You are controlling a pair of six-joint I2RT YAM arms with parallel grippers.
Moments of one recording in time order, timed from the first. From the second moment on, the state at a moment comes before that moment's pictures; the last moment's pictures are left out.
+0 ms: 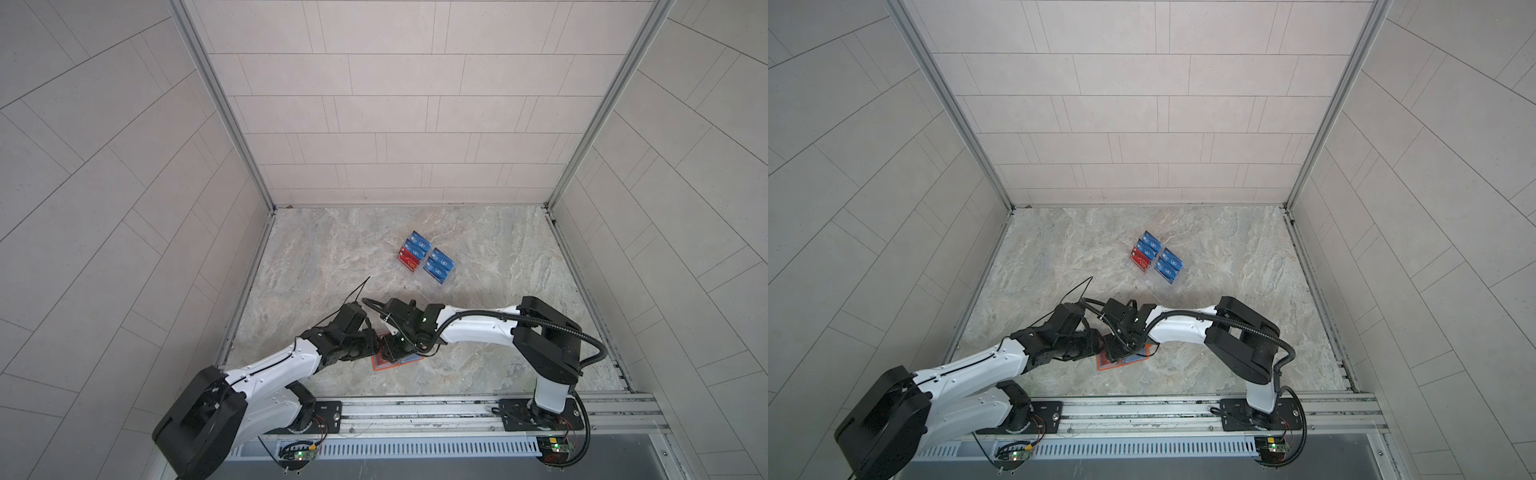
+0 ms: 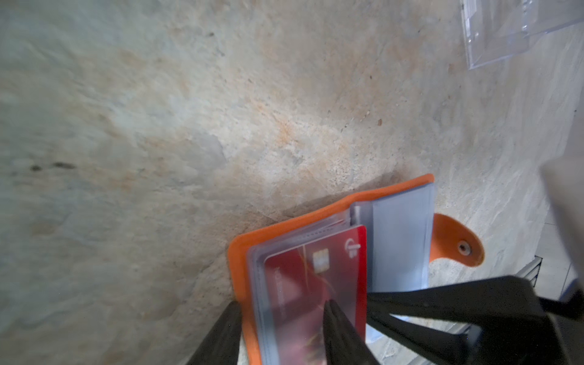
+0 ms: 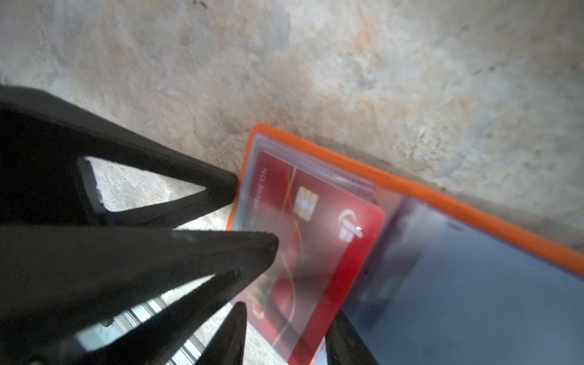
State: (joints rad) left arm -0.65 1.10 0.35 -0.26 0.23 -0.83; right arm 1.07 1.85 1.15 -0.44 -0.23 0.66
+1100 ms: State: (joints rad) left arm -0.64 1.10 0.32 -0.18 0.24 -0.86; right arm 1.08 1.87 1.19 -0.49 -0.19 0.61
